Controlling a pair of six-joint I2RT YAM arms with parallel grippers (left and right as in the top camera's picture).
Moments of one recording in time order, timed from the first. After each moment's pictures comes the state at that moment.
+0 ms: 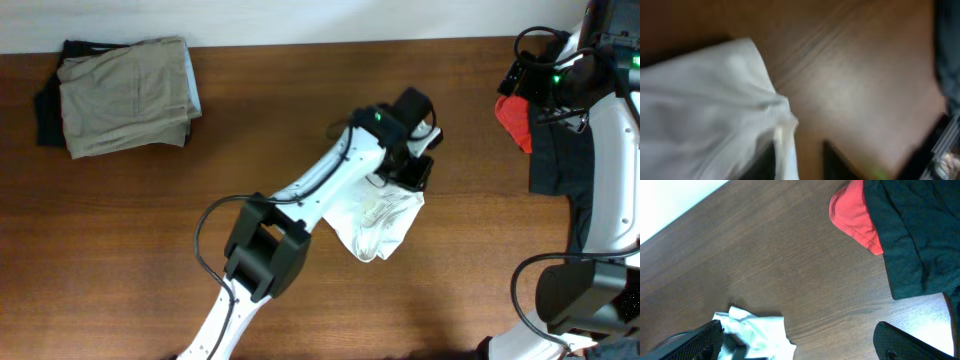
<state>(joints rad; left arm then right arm) -0.75 2.42 2.26 -1.07 0.44 -0.18 -0.22 1.81 1.98 -1.23 -0.13 0.31</state>
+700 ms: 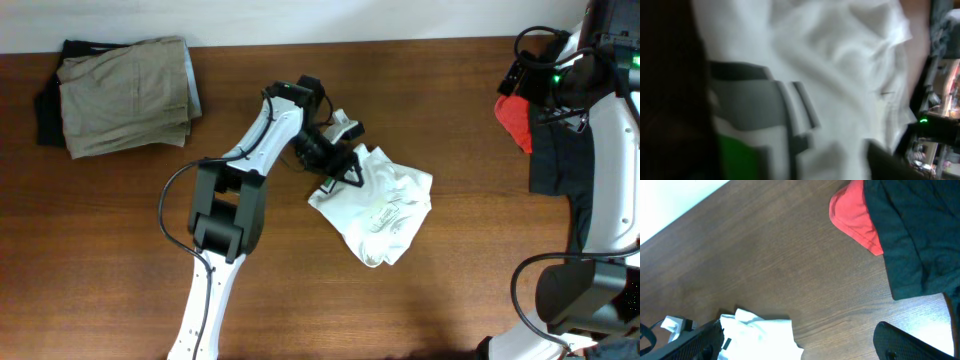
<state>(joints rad) -0.41 2.56 2.18 -1.27 0.76 0.35 -0.22 1.81 1.98 -1.23 -0.13 0.31</state>
